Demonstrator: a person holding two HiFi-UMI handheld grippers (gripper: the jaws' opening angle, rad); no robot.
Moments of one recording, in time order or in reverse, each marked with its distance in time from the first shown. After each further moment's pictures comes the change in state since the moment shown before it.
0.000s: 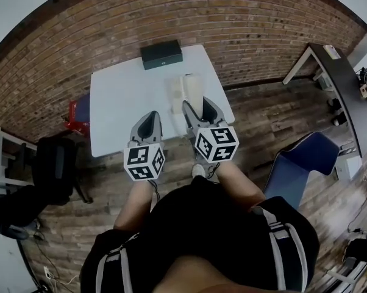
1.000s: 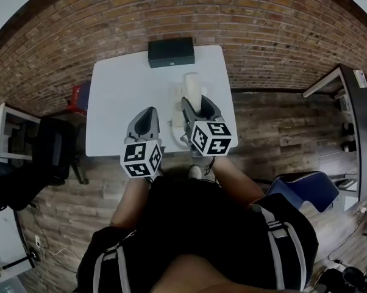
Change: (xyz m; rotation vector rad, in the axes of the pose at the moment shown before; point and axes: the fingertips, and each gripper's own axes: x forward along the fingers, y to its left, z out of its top) left arm 0.138 0.038 -0.004 -0.013 0.088 0.184; right arm 0.144 -0.098 -0.033 0.131 0.200 0.090
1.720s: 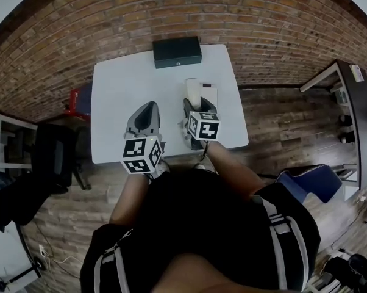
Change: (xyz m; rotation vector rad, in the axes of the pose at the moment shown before) left arm 0.013 0.065 0.018 -0.014 -0.012 -0.078; right arm 0.090 -0.018 -0.091 -0.015 0.217 -0.201
